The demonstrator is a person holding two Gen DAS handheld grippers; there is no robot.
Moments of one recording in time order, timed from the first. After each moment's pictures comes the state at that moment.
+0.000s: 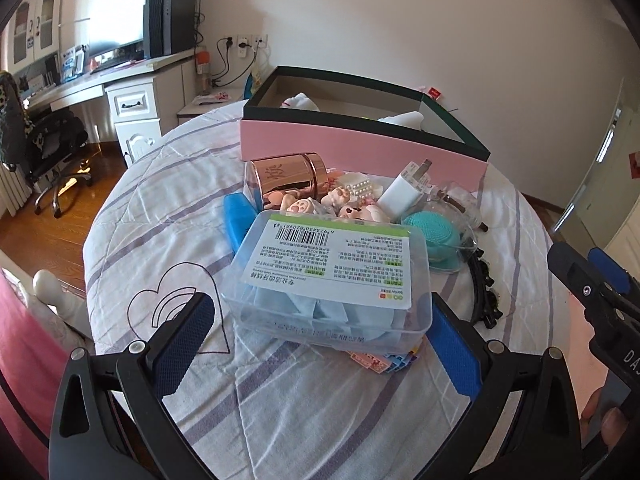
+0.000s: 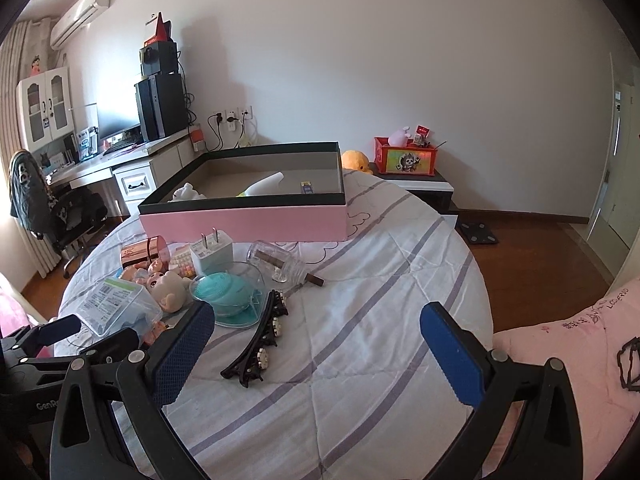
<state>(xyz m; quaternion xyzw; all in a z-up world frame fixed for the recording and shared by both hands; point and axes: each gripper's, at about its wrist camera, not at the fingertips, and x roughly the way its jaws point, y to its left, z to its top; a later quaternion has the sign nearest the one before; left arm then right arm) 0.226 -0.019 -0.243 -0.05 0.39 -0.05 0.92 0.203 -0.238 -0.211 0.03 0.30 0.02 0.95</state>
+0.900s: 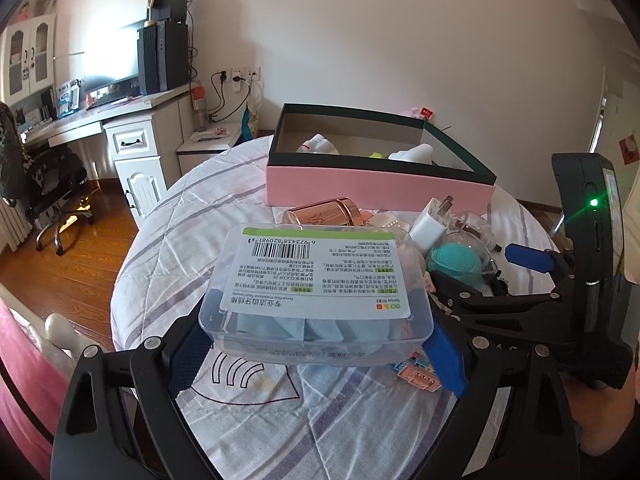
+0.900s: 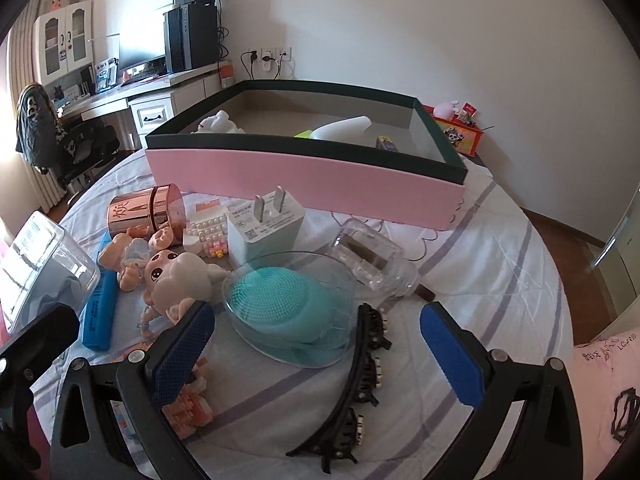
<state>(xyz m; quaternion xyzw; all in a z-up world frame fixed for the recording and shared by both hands) 0.228 0.017 -0.228 -0.02 0.33 -0.06 0.94 0.280 -0.159 -0.253 -0.04 0.38 0.07 0.92</state>
